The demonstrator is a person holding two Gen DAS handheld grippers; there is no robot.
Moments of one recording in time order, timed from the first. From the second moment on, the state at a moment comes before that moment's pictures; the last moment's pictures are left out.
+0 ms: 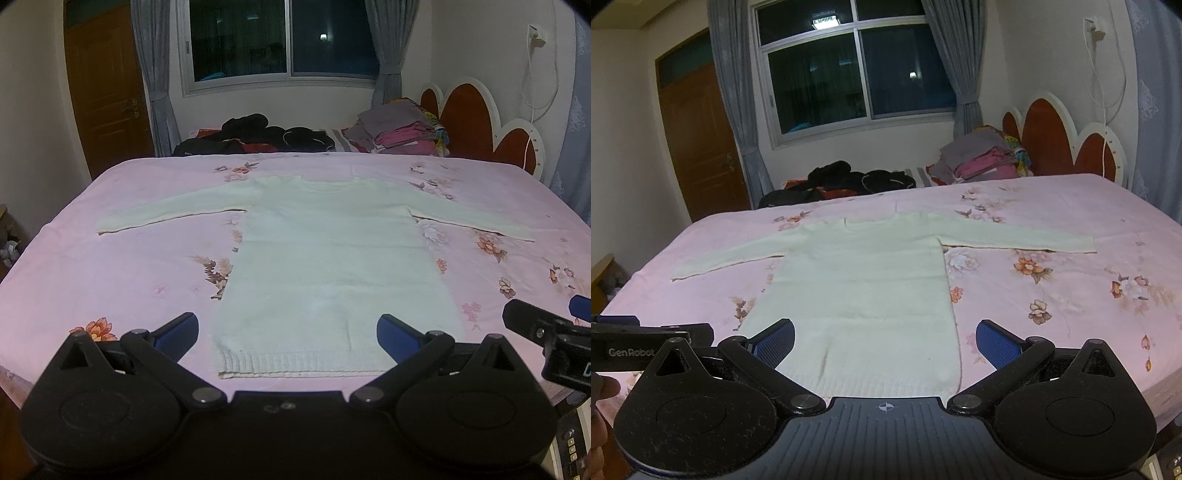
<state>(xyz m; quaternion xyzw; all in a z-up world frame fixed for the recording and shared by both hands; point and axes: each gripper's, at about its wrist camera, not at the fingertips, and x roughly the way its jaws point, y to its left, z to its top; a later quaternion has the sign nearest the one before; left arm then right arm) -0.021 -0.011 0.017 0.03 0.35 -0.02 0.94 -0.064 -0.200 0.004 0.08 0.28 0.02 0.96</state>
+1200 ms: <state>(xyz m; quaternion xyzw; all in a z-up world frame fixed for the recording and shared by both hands) -0.008 -0.001 0.016 0.03 0.36 -0.01 0.93 -0.054 -0.199 -0.004 0.08 0.29 0.02 0.95</state>
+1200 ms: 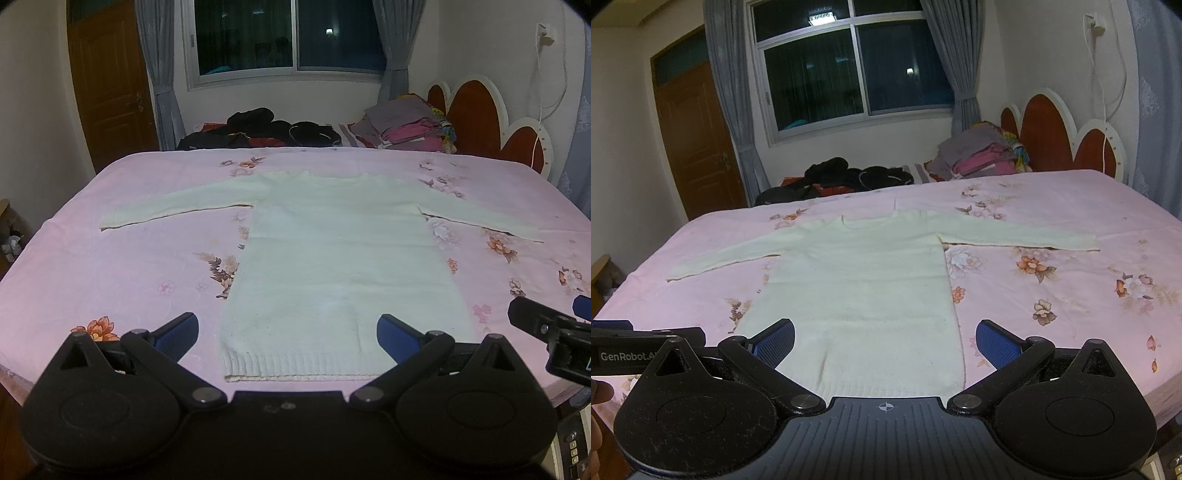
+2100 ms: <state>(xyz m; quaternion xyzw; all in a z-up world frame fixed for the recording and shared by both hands) 0.062 0.001 -0.002 0.04 0.37 -0.01 0.93 0.002 -0.207 -0.022 0.08 0.30 -0.01 0.95</state>
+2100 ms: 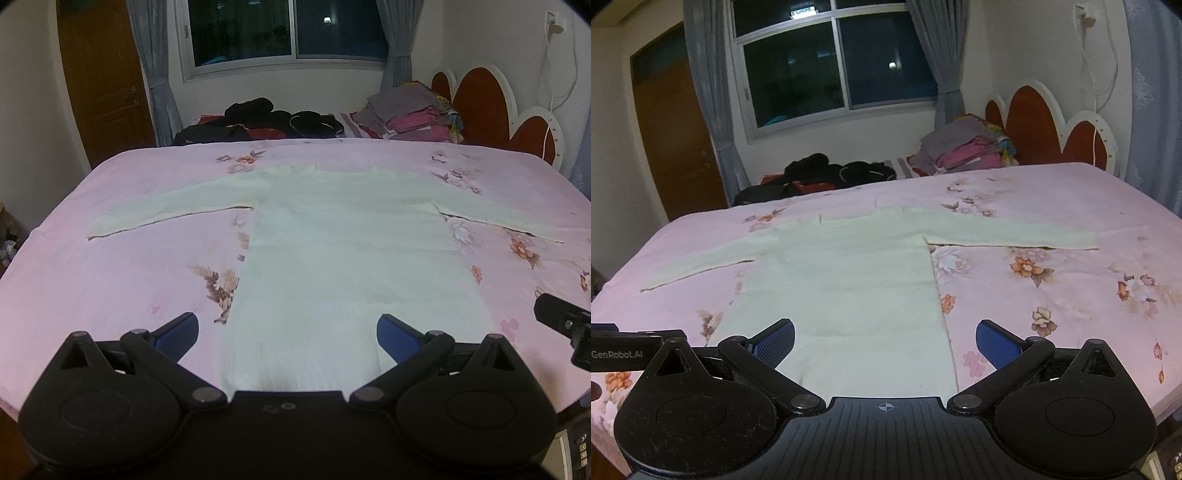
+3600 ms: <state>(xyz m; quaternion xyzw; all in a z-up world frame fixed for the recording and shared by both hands) 0.312 -0.033 -0.078 0.06 0.40 -0.01 0.91 0.237 -0.373 -0.097 0.12 0.33 -0.16 0.92</state>
